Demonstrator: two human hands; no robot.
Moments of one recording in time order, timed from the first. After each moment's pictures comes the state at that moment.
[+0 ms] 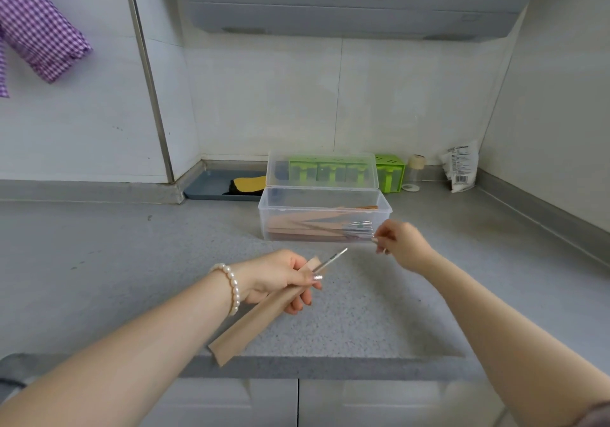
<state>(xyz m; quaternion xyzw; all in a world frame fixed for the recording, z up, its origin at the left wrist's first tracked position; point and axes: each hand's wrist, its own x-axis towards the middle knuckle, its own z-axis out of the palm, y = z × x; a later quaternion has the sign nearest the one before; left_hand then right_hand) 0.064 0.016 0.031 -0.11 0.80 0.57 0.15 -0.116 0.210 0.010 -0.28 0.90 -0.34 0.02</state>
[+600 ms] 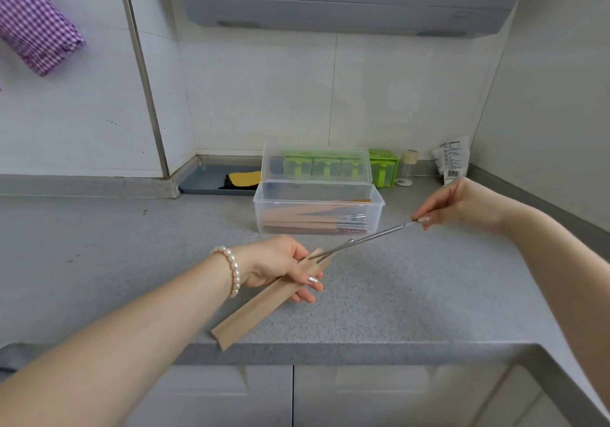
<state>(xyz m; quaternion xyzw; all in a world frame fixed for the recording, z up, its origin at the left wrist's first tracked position) 0.062 0.021 0.040 -0.08 0.80 0.56 0.19 -0.095 0.293 0.109 -0.38 0.83 -0.40 0.13</state>
